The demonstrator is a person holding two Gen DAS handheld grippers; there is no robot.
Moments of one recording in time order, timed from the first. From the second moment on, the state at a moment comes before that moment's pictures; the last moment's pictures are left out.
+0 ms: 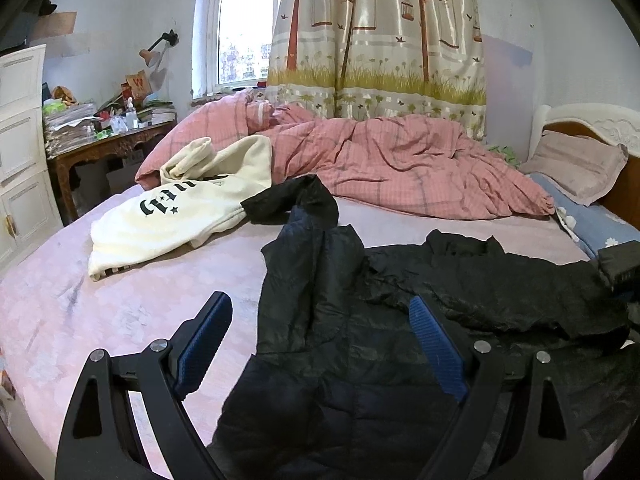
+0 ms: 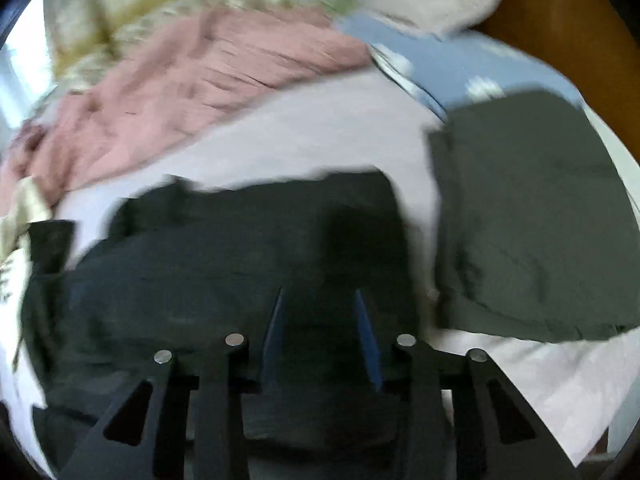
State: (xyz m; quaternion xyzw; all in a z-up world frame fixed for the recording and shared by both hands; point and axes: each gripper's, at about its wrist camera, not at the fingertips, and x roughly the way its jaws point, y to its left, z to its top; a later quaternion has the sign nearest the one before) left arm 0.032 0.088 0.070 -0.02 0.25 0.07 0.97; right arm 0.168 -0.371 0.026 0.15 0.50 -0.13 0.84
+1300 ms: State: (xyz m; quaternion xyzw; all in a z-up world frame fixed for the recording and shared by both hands) left arm 0.035 0.084 0.061 0.03 0.25 0.11 0.96; right arm 0.162 -0.426 0.057 0.22 0.39 -0.13 0.88
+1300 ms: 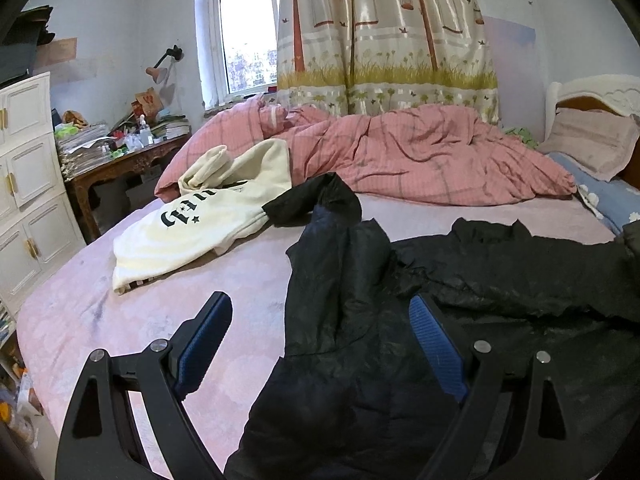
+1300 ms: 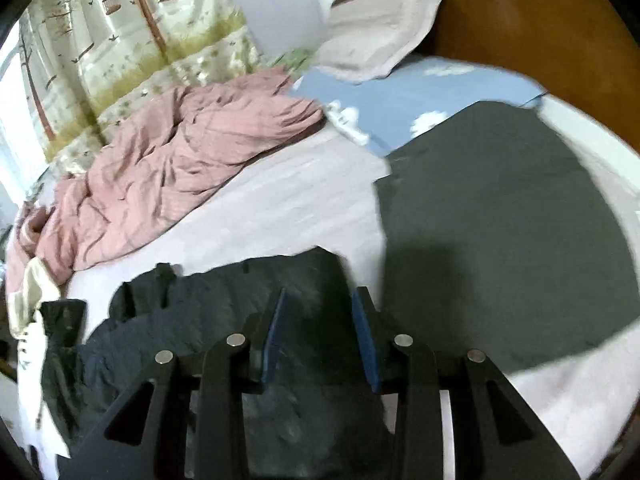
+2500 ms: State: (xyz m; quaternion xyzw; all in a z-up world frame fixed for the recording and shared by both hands) left arm 0.086 0.174 0.125 -0.16 0.24 0.03 0.96; right arm 0.137 -0.236 0.037 0.05 0.38 0.02 0.92
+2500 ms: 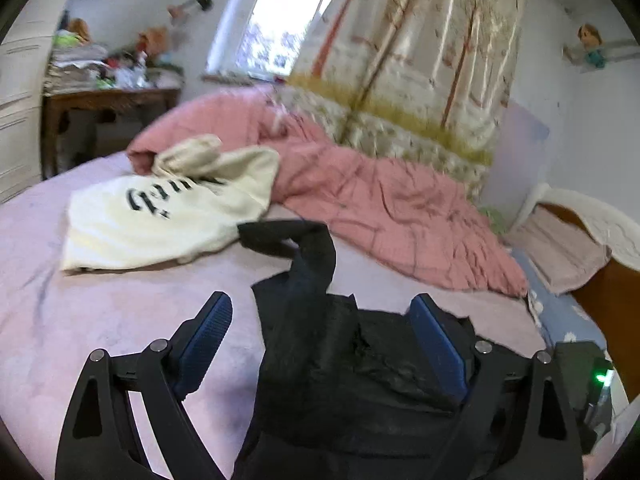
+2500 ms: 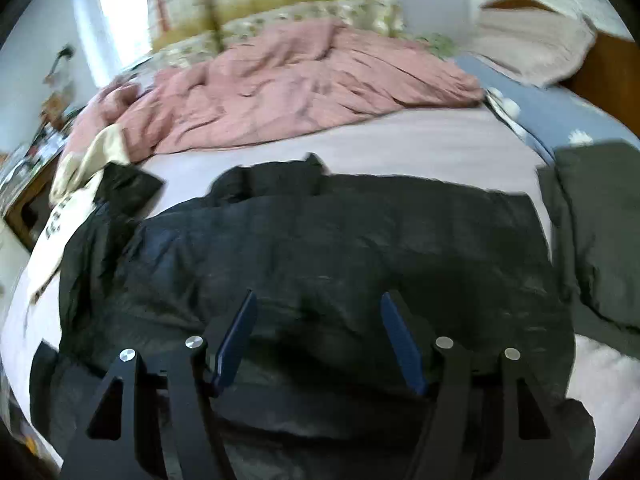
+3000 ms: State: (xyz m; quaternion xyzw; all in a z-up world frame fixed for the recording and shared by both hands) left arm 0.162 0.194 -0.002 -0.21 0.34 -0.02 0.92; right arm 0.142 -0.179 0.021 -0.05 0.37 0.07 0.92
